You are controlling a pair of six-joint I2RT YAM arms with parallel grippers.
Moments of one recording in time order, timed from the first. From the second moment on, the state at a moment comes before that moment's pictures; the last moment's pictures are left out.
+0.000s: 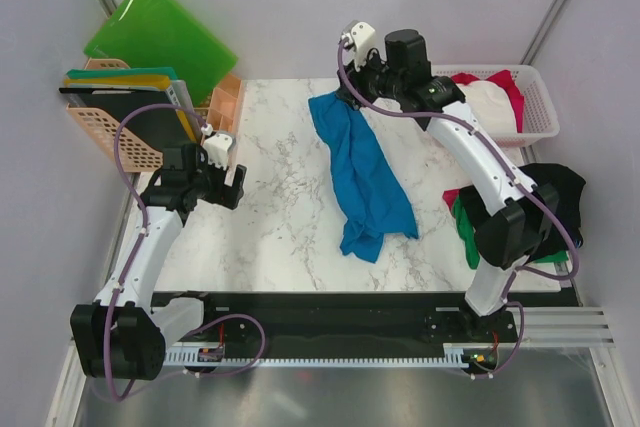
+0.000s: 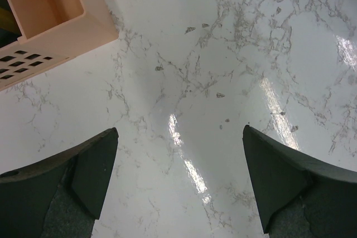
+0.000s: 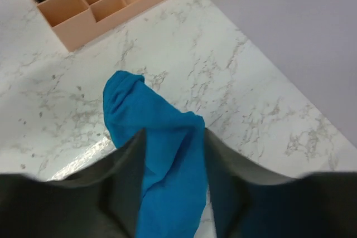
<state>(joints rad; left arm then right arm) -0.04 1.08 0.85 -0.53 0.22 0.31 0.47 1.78 1.90 -0.52 -0.35 -0.24</state>
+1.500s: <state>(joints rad) -0.04 1.10 0.85 -0.53 0.21 0.31 0.84 1.53 1.02 -0.84 -0.32 -0.37</state>
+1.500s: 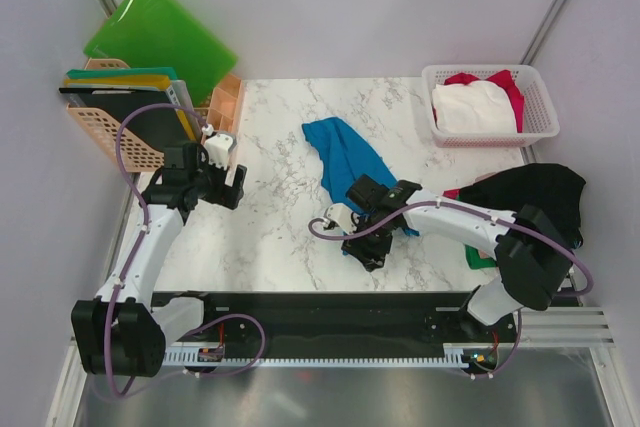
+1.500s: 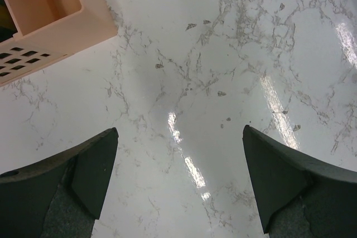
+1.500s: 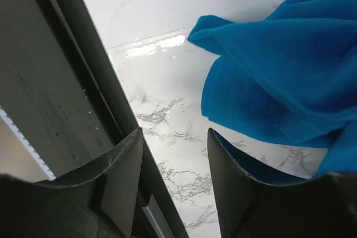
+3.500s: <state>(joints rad) -0.04 1.07 0.85 -0.53 0.21 0.31 0.66 1.16 2.23 -0.87 -0.08 -0.45</state>
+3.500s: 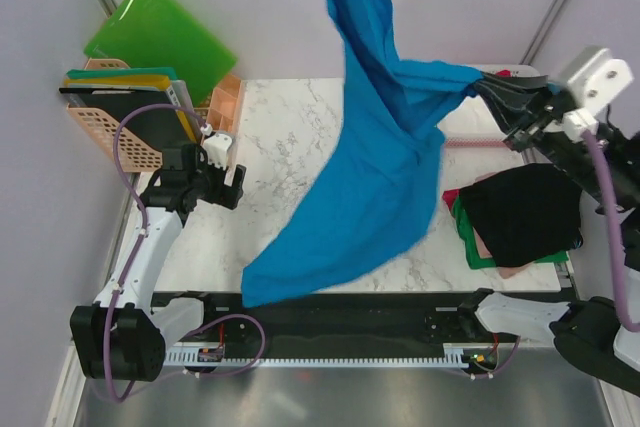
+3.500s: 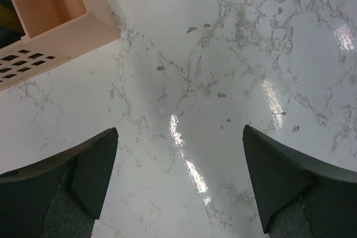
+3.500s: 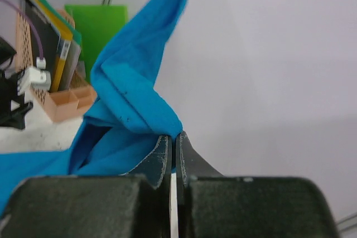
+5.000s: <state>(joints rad) -0.04 1.06 0.84 -0.53 0.21 0.31 0.64 1.20 2.17 -0.74 -0.01 -0.48</state>
